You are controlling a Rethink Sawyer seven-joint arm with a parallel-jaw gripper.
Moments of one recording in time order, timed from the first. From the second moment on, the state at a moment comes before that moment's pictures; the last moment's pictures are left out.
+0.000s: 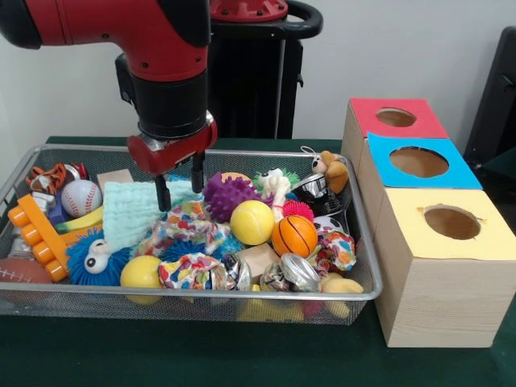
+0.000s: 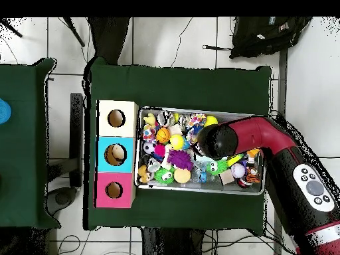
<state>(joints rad) -0.89 -0.55 0.81 1.61 -0.84 0.98 1.18</state>
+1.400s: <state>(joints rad) -0.90 -0.66 0.77 1.73 -0.79 0.97 1.18</state>
